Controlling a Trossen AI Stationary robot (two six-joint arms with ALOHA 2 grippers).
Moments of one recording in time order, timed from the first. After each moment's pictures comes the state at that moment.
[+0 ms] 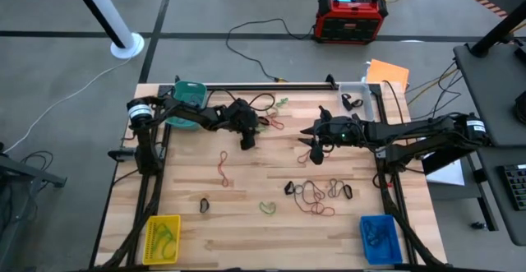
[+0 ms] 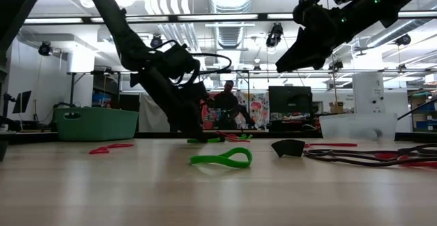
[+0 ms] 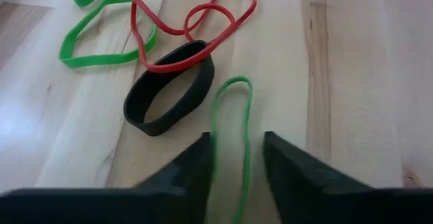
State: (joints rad) left arm 0.46 1.90 0.87 0.19 0.10 0.25; right arm -0.13 1.14 0.57 0.07 0.12 0.12
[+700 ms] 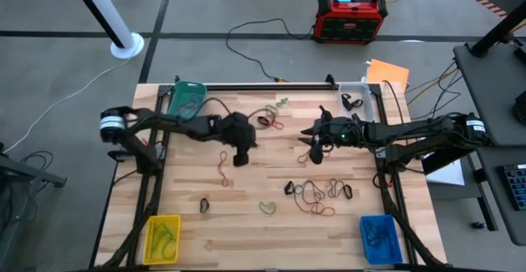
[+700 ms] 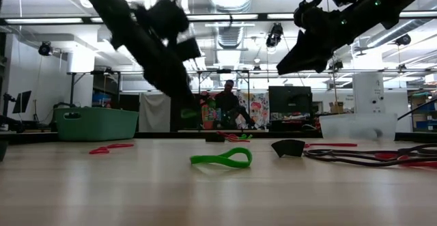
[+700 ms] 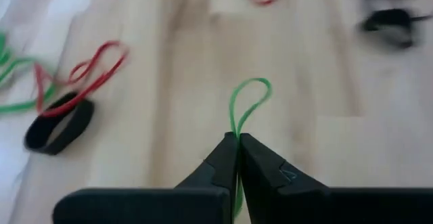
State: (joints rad) left arm 0.21 1.60 0.84 -0.05 0.11 0.15; right arm -0.13 1.14 0.56 0.10 0.14 0.17
